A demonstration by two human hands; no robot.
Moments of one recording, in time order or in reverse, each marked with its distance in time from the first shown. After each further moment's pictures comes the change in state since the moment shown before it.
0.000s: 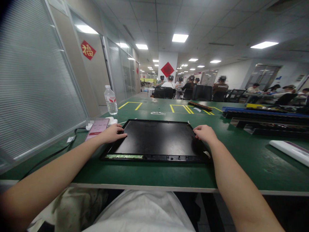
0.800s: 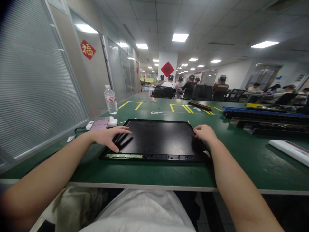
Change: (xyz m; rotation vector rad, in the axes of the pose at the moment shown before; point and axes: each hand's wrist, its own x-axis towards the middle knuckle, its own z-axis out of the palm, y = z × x) left_hand -0.015 -0.003 -0.030 -0.029 -0.382 0.388; right_hand -0.001 -0.001 -0.001 -0.021 0.006 -0.002
